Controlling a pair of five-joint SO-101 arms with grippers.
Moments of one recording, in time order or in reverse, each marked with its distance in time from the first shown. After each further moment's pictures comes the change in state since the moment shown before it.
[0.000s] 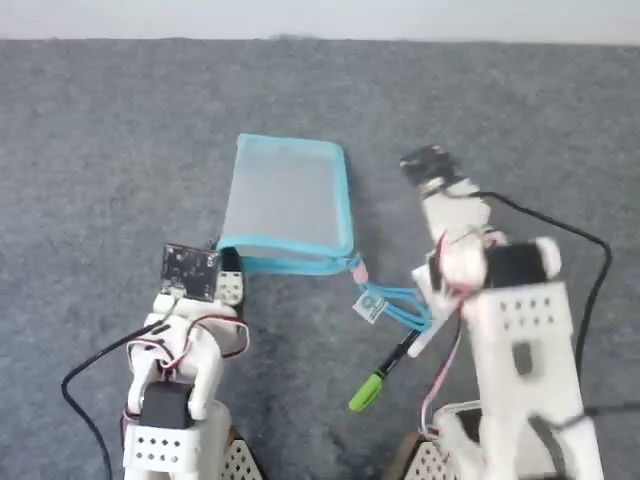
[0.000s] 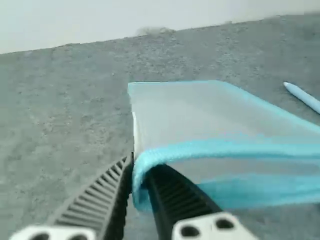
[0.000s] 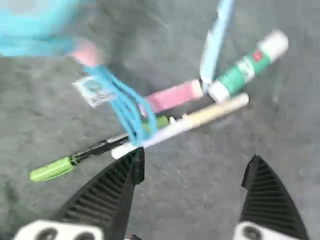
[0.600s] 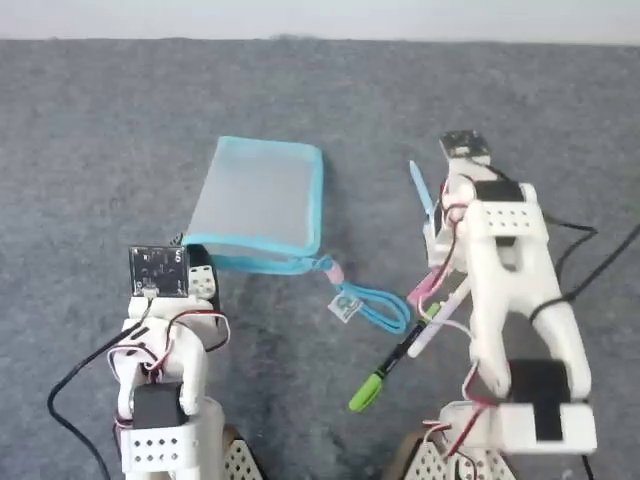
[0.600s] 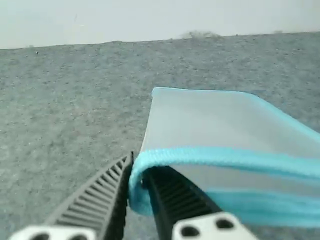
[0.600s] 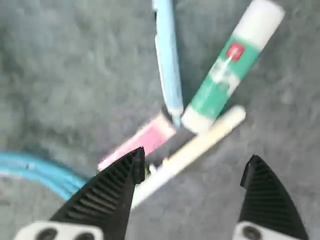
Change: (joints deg) left arm -6.9 0.0 0.0 -0.6 0.1; right arm 5.6 32.3 -8.5 -16.8 -14.1
